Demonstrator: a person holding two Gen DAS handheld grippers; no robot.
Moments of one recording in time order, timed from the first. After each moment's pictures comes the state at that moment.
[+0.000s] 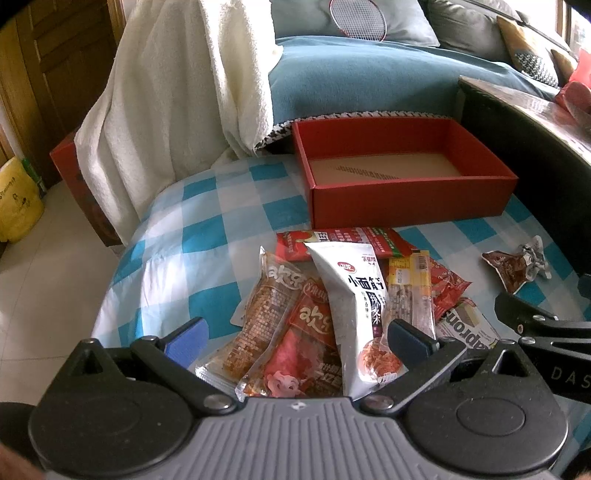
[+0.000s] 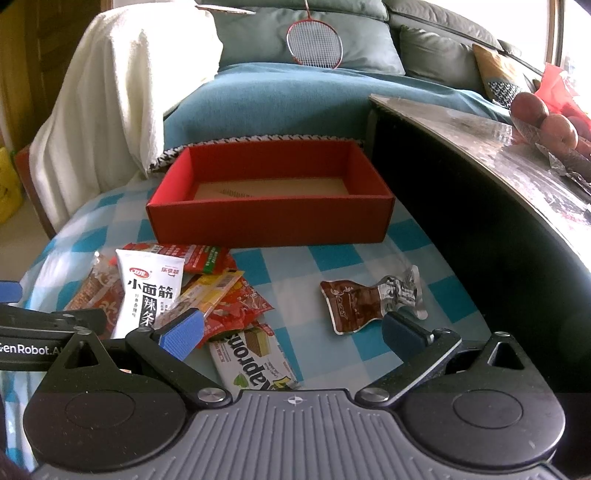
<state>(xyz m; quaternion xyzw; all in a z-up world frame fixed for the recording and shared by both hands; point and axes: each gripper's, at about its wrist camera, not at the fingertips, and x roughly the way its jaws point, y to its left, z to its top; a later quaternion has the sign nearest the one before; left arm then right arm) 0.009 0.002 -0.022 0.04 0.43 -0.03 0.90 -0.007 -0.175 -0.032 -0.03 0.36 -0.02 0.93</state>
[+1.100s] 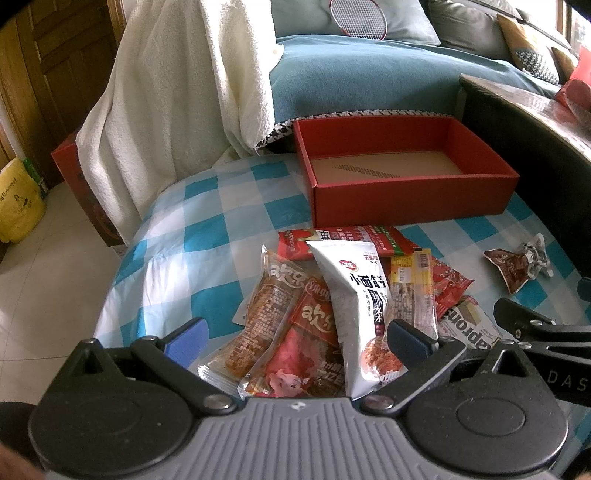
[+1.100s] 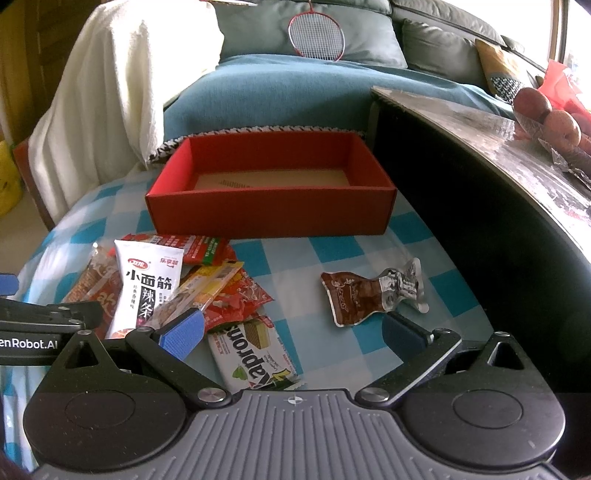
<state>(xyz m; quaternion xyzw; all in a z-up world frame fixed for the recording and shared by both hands) 0.008 0.003 -0.022 0.05 0.43 -0.03 0.90 -0.005 -0.175 -0.036 -0.04 0.38 -0.02 0.93</state>
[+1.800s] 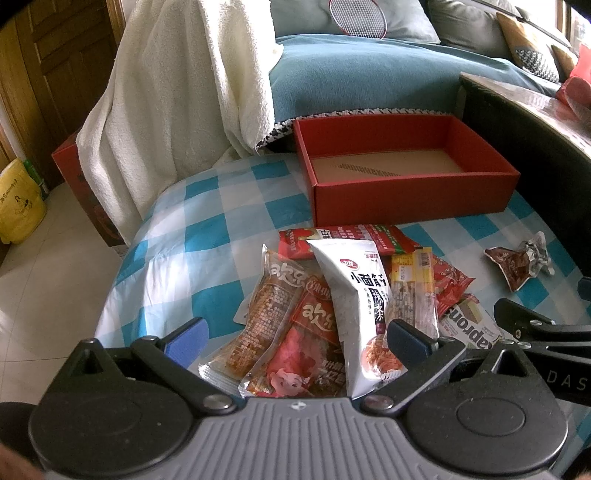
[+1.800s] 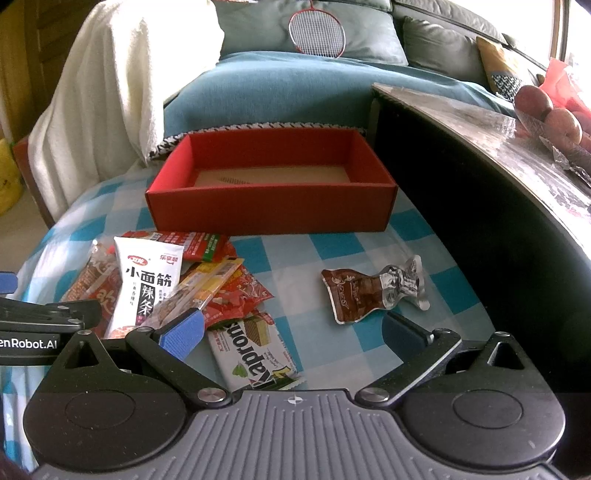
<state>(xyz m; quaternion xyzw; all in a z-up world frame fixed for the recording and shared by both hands) 0.007 0.003 -0.022 0.05 0.43 -0.03 0.90 -0.005 -0.175 -0.037 -0.03 0.38 -0.02 0.92</state>
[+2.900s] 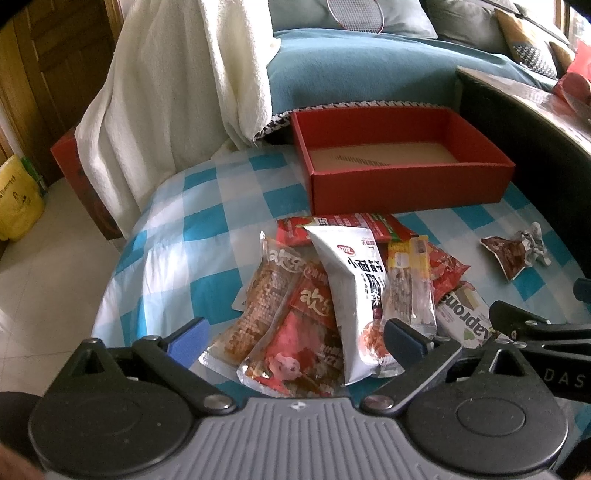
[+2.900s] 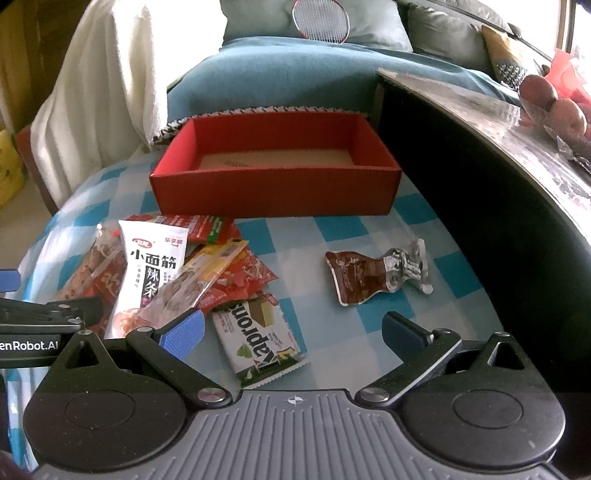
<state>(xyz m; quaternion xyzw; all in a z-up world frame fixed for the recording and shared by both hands) -0.003 0.001 -0.024 0.05 0.43 -0.03 0.90 -0.008 -0.173 -0.038 -0.04 0.41 -0.01 0.91</state>
